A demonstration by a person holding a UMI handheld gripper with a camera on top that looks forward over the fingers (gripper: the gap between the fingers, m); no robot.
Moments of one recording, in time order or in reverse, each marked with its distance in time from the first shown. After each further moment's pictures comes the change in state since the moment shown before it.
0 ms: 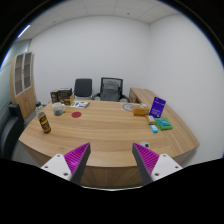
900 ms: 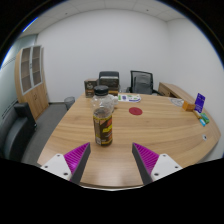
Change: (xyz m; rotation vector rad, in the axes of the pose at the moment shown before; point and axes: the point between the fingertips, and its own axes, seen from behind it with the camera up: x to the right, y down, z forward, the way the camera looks) arm -0.428 0.013 0.146 -0.038 -0.104 0.026
